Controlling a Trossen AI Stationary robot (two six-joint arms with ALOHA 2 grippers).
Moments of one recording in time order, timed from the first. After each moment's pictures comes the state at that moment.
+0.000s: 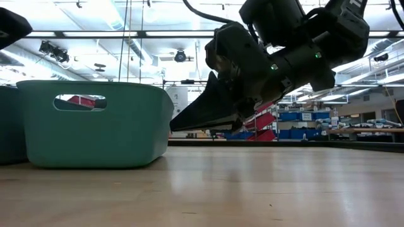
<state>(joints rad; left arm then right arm) -0.97 1.45 0.91 -0.85 -0.60 -0.97 0.26 2.03 0.90 0.69 0.13 0.39</state>
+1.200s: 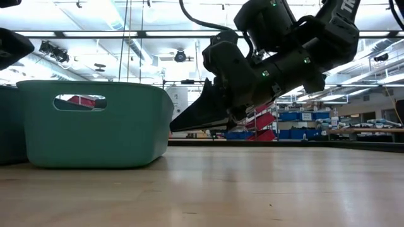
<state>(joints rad) -0.97 1.45 0.80 -0.68 -0.63 -0.97 0.21 2.03 0.90 0.69 0.14 0.31</state>
